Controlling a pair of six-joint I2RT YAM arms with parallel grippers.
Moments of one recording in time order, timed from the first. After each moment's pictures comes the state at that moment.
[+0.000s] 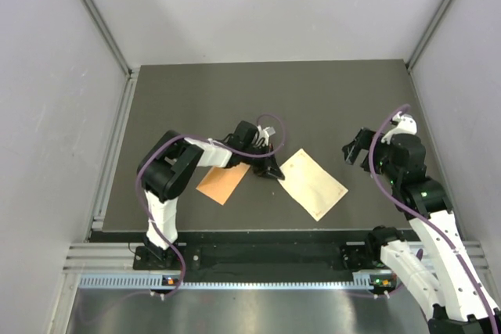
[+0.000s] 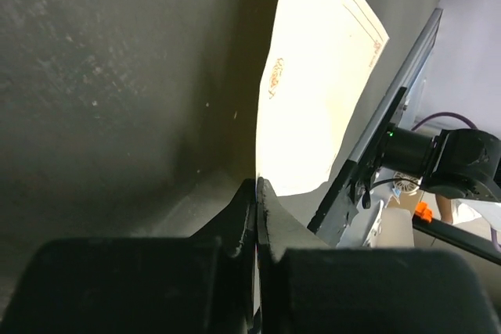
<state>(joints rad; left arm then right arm) -0.63 1.97 1.00 0.16 0.74 -0.73 0.22 0.64 0.78 -0.63 0.06 0.44</state>
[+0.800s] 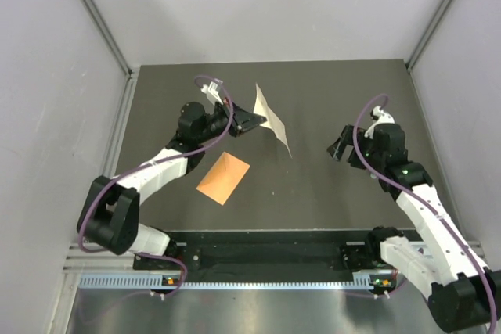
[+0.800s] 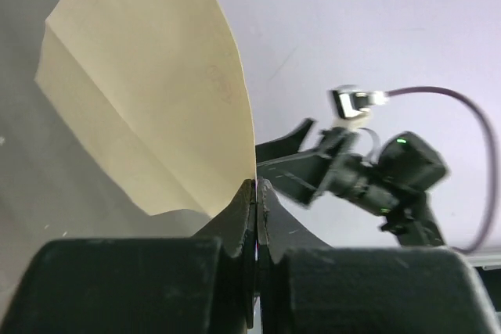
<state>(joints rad) -0.44 1.43 0.82 0.58 0.59 -1.15 0.22 0.84 0.74 -0.52 -0.07 0.48</state>
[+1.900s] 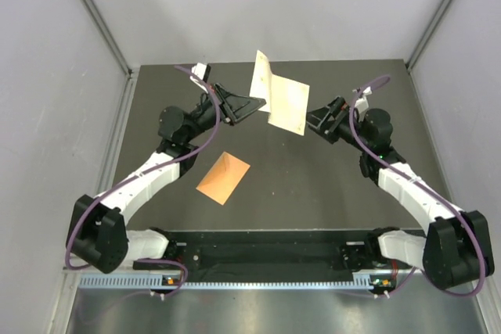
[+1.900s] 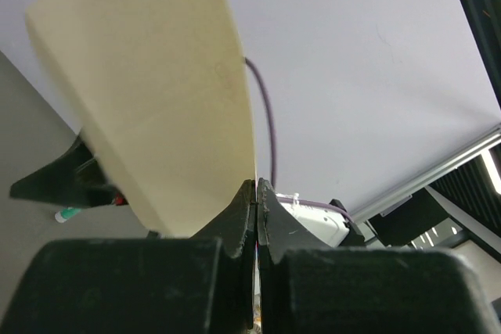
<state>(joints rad) -0.47 1.29 0.87 0.90 0.63 -1.38 0.26 1.17 0.65 0.35 -0.50 1.01</state>
